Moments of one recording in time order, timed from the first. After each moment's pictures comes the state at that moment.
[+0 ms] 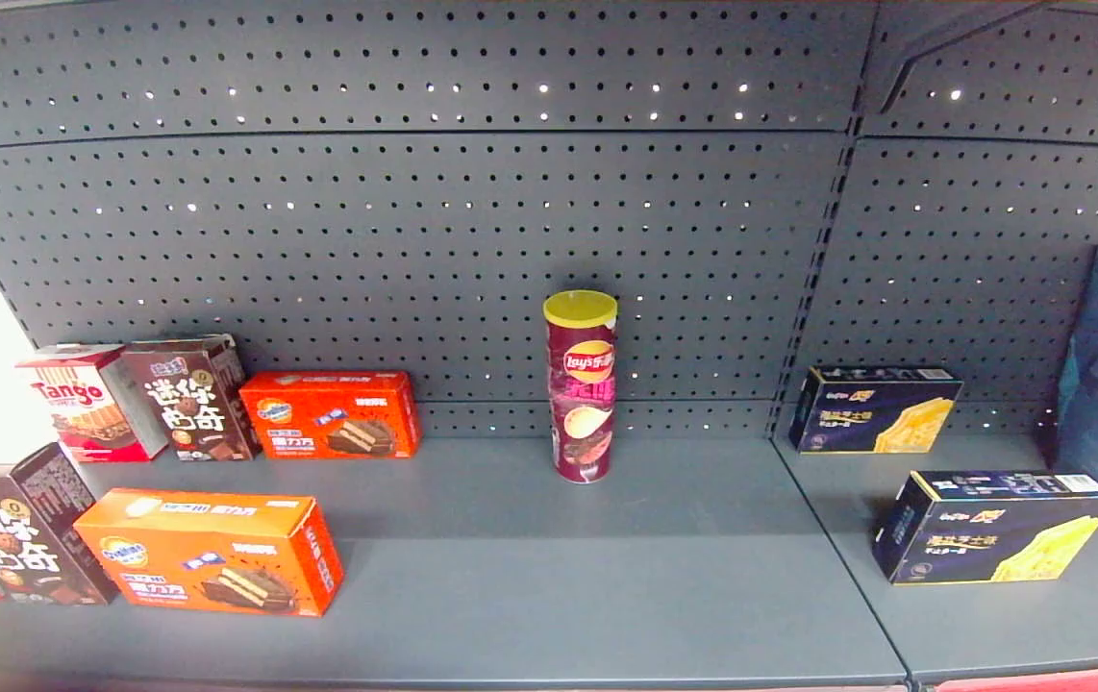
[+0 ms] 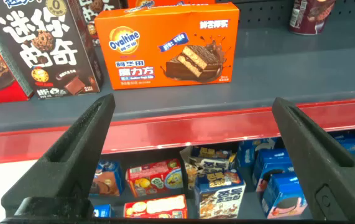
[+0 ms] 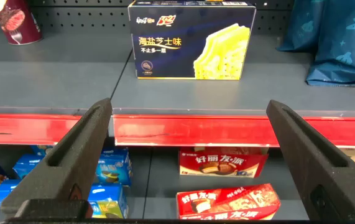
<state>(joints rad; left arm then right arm) 0.00 0.00 0.00 0.00 -0.09 0.03 0.00 0.00 0.00 0.00 0.02 0.00</state>
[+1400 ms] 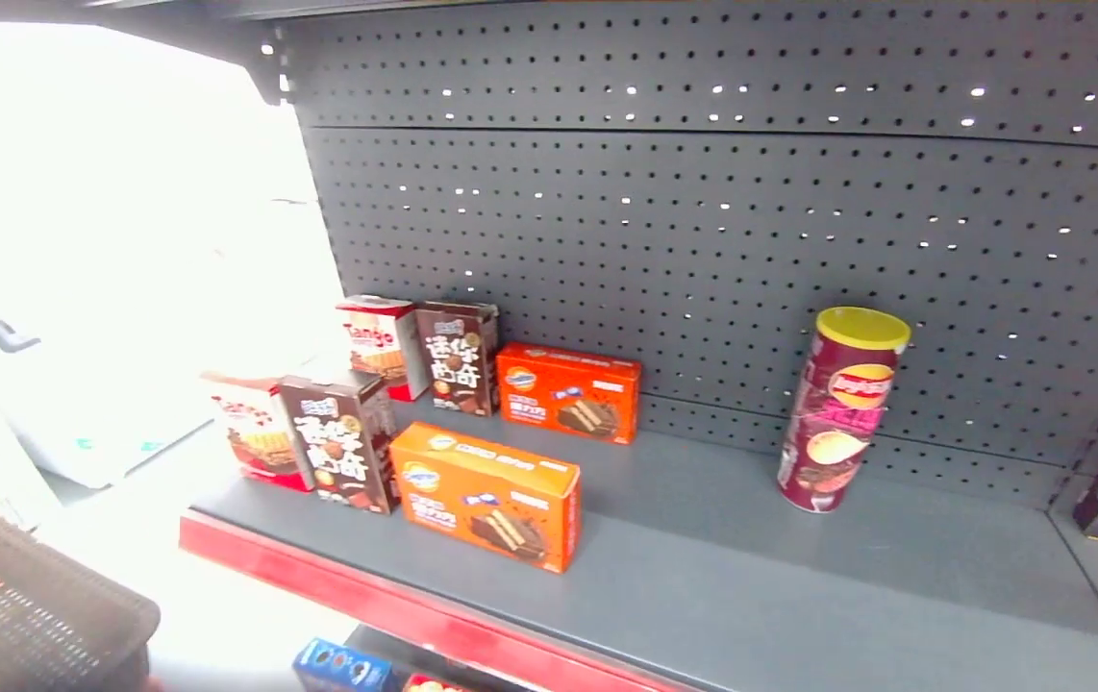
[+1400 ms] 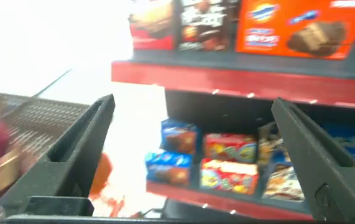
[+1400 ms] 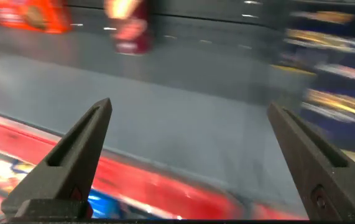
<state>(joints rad) 0.00 0.00 0.00 0.00 -0.09 0.03 0.00 0.00 0.00 0.00 0.02 -0.01</state>
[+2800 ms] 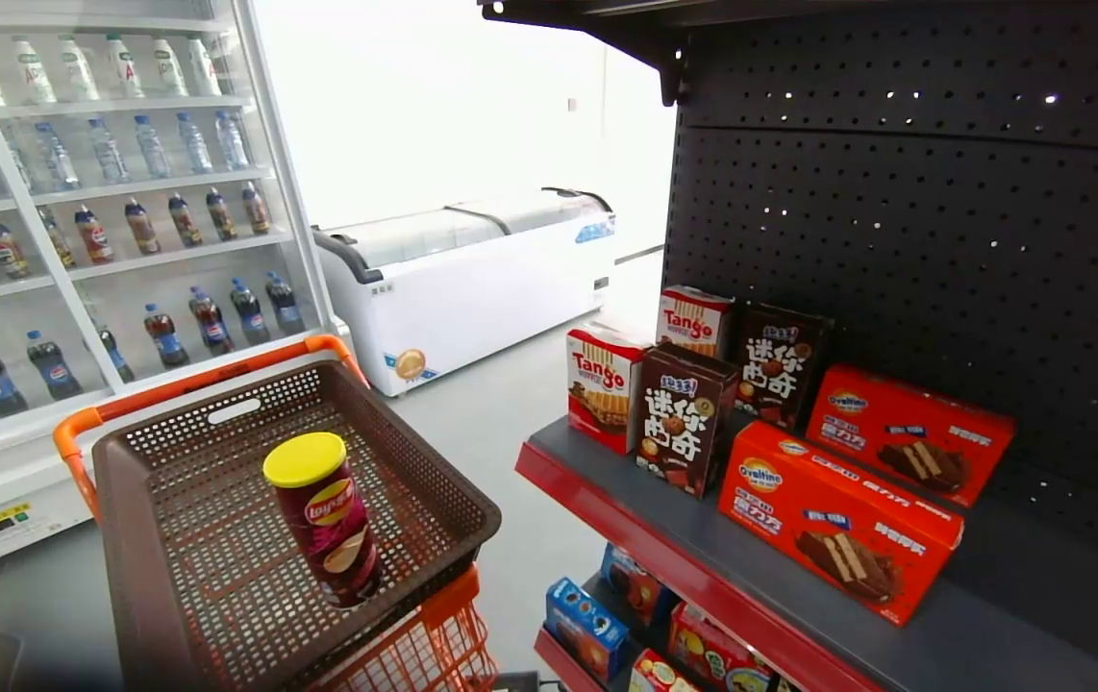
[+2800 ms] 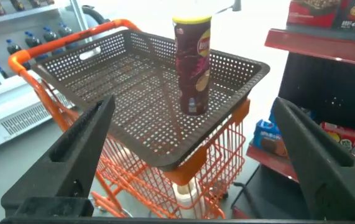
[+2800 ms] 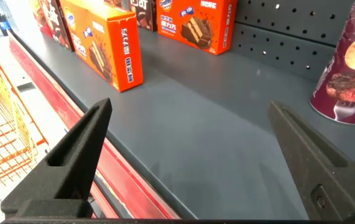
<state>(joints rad) 0.00 0.00 -0.01 0.00 -0.07 0.06 0.00 0.00 0.00 0.00 0.02 0.00</state>
